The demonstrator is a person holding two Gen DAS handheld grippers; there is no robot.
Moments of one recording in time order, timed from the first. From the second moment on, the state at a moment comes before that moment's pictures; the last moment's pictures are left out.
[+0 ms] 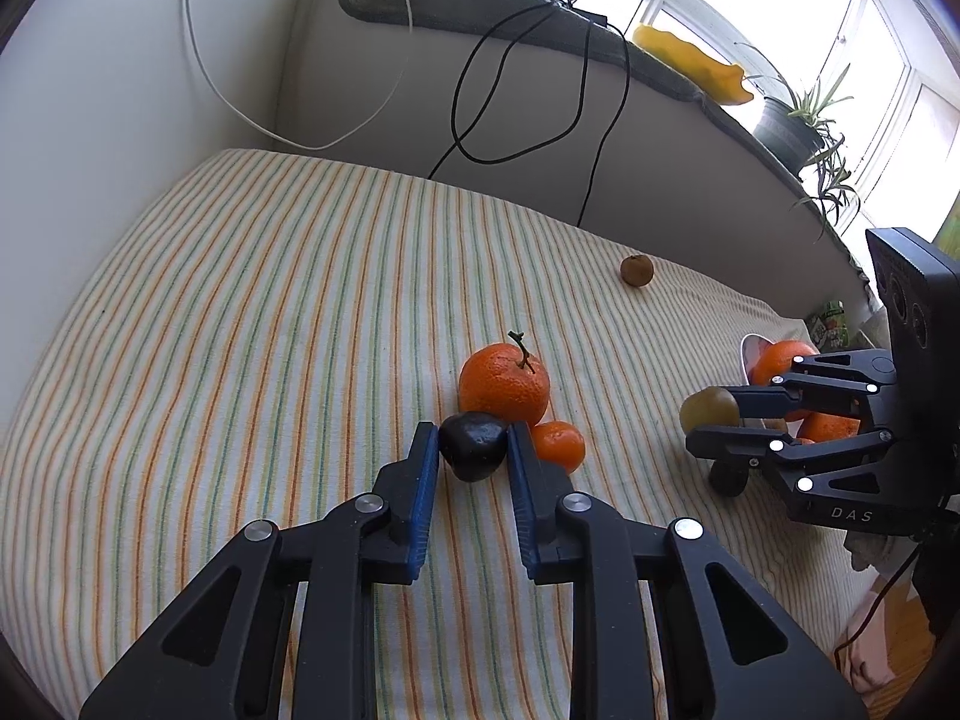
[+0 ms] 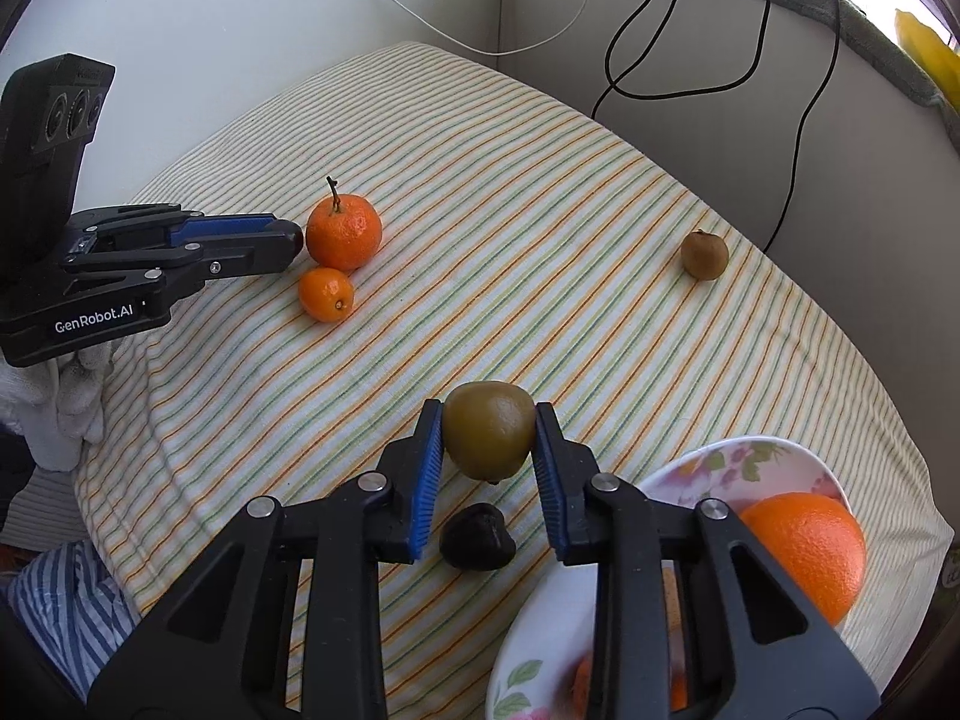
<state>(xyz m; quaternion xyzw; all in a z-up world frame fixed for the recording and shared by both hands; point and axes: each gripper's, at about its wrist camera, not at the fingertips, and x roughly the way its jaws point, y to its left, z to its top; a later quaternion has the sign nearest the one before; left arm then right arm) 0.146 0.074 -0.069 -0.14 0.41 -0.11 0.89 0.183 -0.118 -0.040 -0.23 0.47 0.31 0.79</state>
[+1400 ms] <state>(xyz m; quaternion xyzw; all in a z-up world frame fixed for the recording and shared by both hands) 0.128 -0.105 -0.027 -0.07 0.39 -0.26 0.88 0.179 -0.229 0.010 -0.17 0.44 0.27 0.84</state>
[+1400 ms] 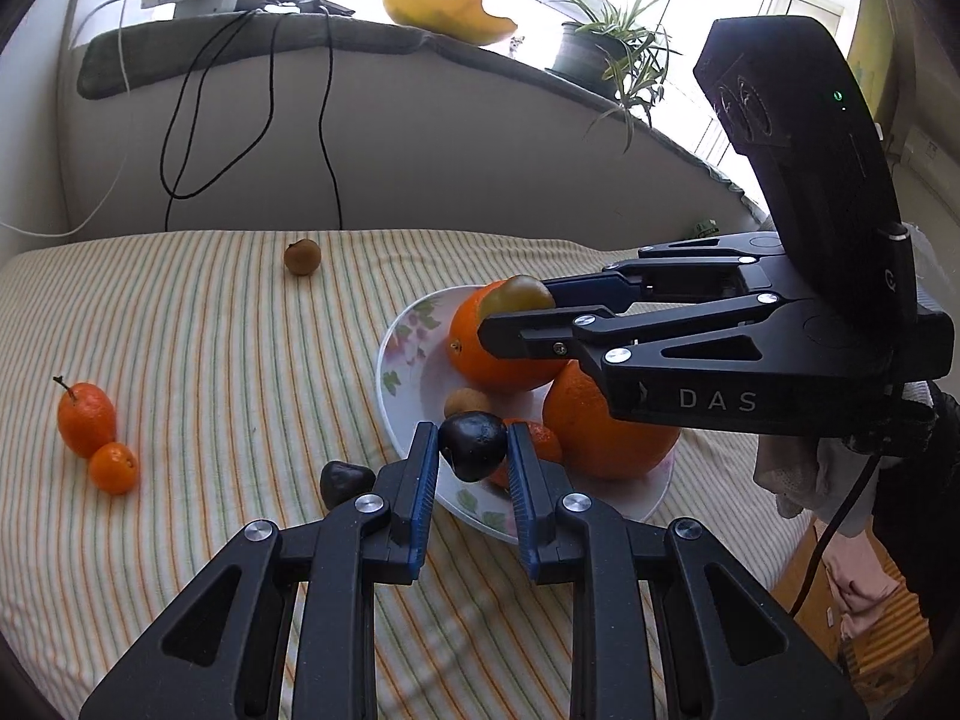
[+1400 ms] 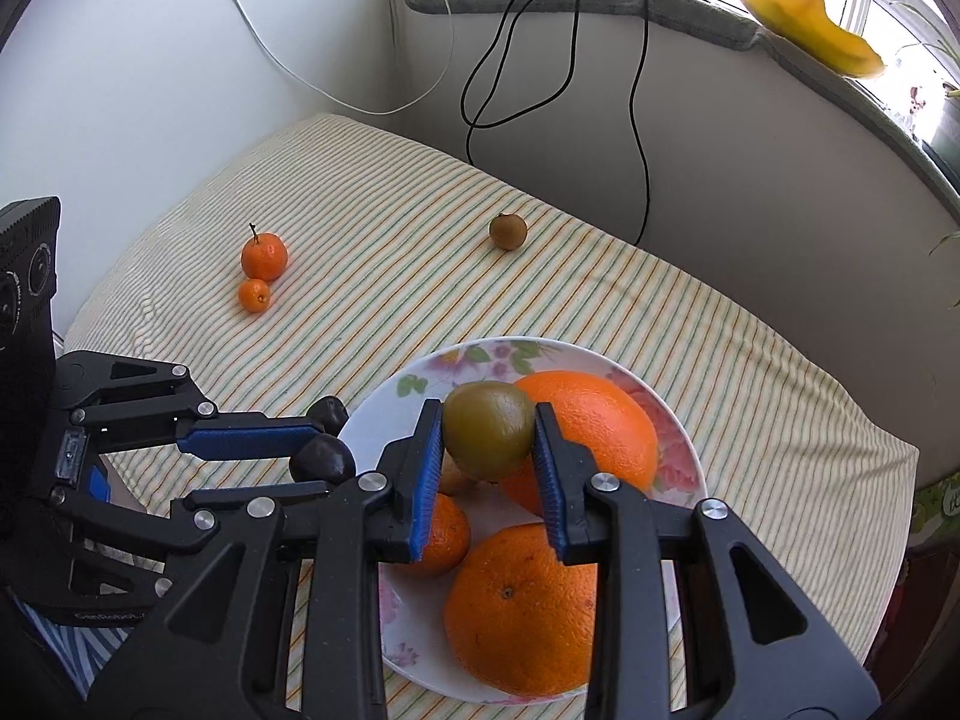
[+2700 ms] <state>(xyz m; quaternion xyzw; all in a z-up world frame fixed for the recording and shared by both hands) 0.112 -0.074 -0.025 -0.06 0.38 -0.24 0.89 0.157 -0.218 0.037 -0.14 0.39 0.27 0.87</state>
